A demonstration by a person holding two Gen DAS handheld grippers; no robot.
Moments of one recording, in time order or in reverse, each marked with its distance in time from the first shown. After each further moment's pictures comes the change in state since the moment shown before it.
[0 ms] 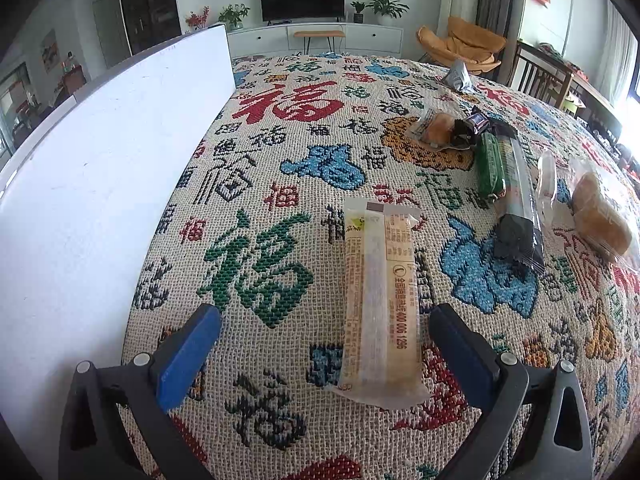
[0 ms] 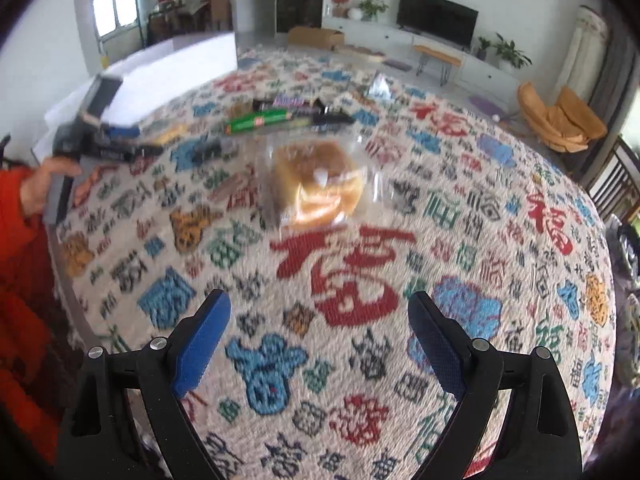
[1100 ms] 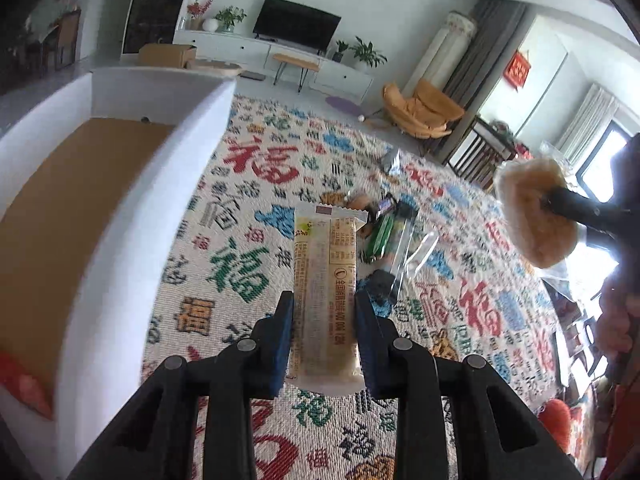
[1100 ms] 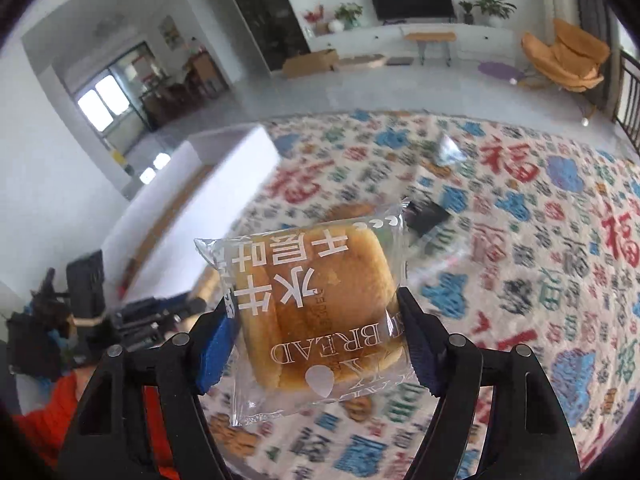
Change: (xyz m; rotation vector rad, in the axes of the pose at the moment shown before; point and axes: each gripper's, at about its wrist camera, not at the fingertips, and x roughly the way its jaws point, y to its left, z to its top) left arm -0.140 0.052 0.008 -0.223 -0.122 -0.327; right arm 0.000 0.075 0.155 0.298 -0.067 0.249
